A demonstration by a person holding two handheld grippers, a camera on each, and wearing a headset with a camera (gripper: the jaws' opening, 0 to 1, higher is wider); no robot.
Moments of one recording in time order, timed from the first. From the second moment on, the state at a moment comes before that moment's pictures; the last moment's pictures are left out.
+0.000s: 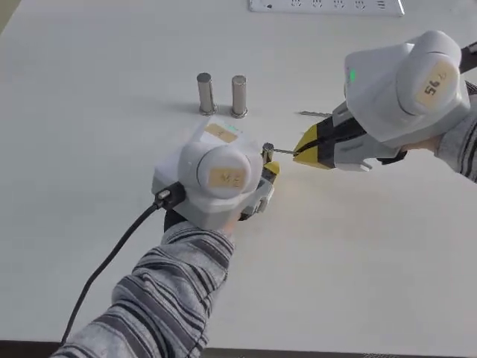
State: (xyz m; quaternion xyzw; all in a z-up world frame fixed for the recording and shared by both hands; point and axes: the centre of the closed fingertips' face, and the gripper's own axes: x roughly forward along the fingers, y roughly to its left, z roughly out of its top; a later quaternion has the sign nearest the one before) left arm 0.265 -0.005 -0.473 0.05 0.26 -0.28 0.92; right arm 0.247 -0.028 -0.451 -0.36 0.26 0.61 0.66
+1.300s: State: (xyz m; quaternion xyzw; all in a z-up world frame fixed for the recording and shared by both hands) left arm 0.264 -0.006 -0.477 0.05 0.26 -0.25 0.93; right arm 0.248 -0.006 -0.446 -0.35 0.25 0.61 0.67
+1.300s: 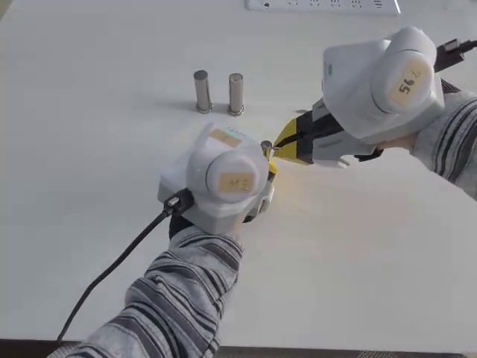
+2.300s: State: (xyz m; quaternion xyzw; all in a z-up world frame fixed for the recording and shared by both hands) left arm 0.266 -0.004 -0.479 0.04 0.26 -0.24 0.93; right arm 0.249 -0.006 -0.438 -0.34 0.24 0.60 0.68
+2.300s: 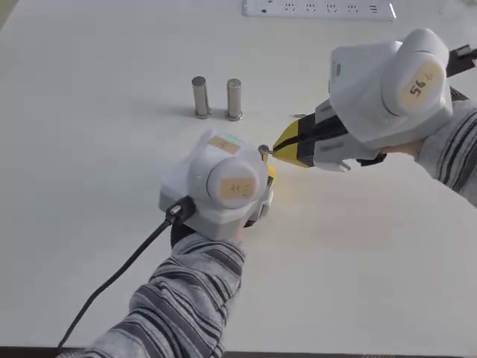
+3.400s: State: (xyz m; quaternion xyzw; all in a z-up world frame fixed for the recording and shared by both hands) left arm 0.282 0.025 -0.471 0.04 0.26 -0.24 0.94; right arm 0.265 -0.029 -0.424 -0.16 0.25 0.50 0.81
